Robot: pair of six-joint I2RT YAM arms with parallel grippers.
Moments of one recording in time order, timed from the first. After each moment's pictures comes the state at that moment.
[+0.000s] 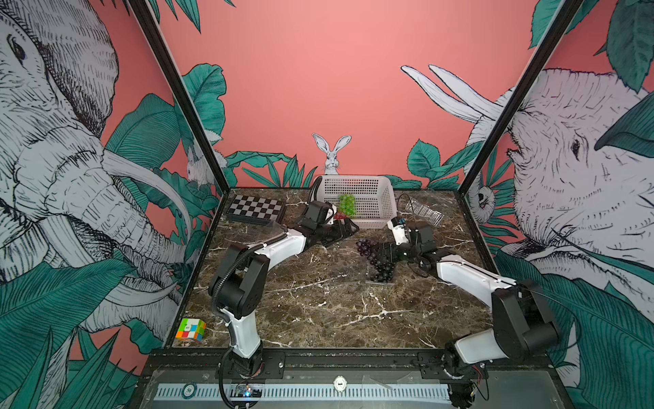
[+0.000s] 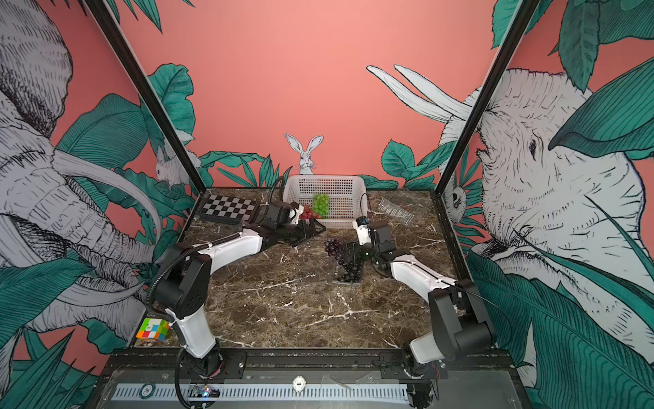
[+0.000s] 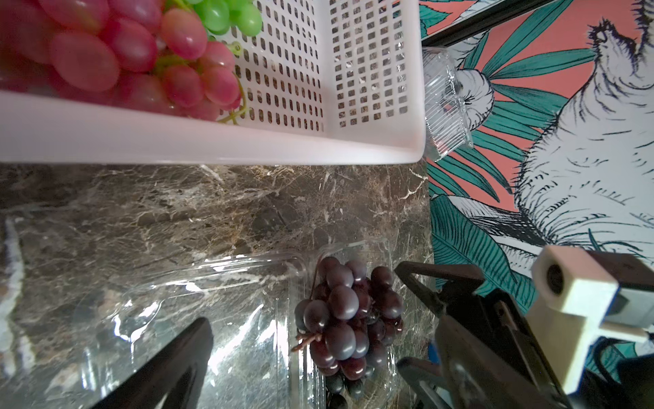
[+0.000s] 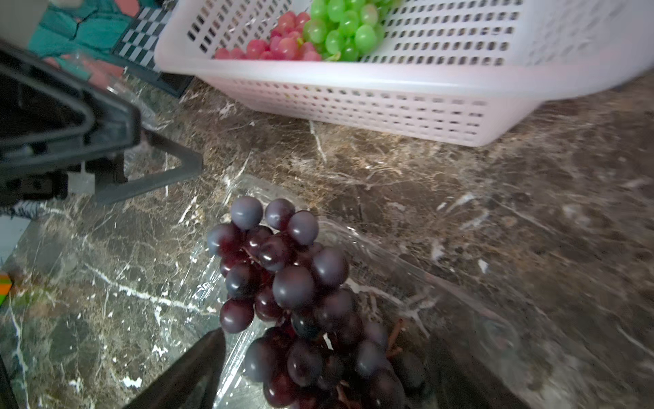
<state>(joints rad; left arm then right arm) -0.55 1.82 1.23 -0.08 0.48 -0.79 0.35 1.43 0.80 -0.08 -0.31 0.20</state>
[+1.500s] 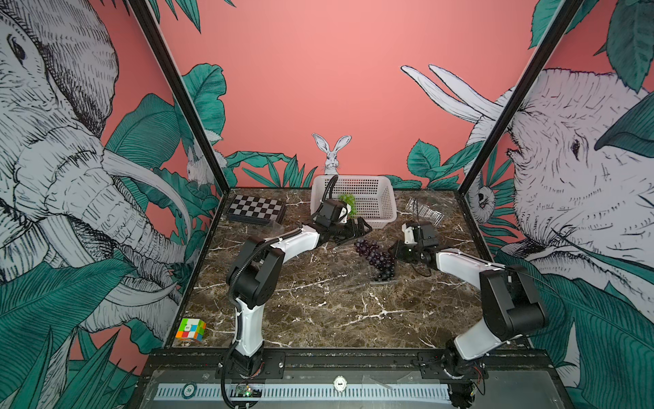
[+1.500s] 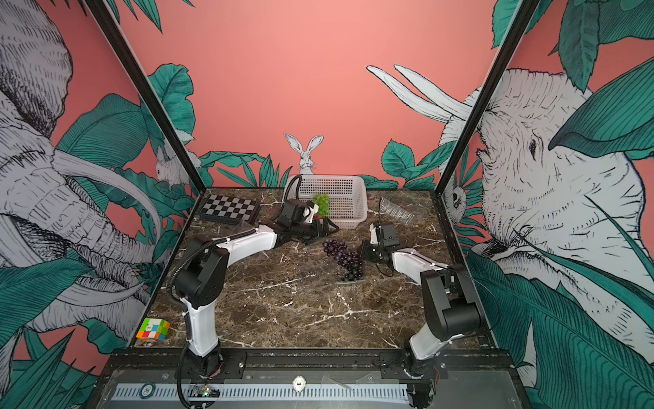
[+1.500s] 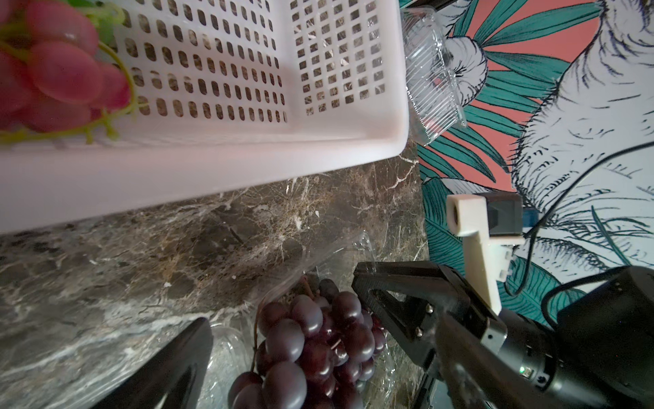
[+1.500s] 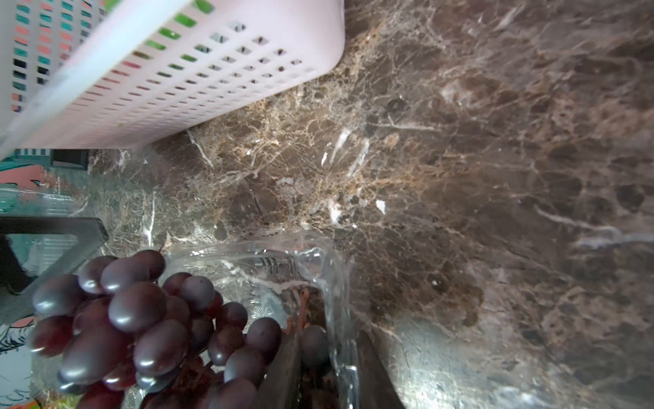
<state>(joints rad) -0.62 1.95 1.37 -0.08 0.50 -0.77 0.25 1.59 0.84 -0.13 -0.30 0.48</state>
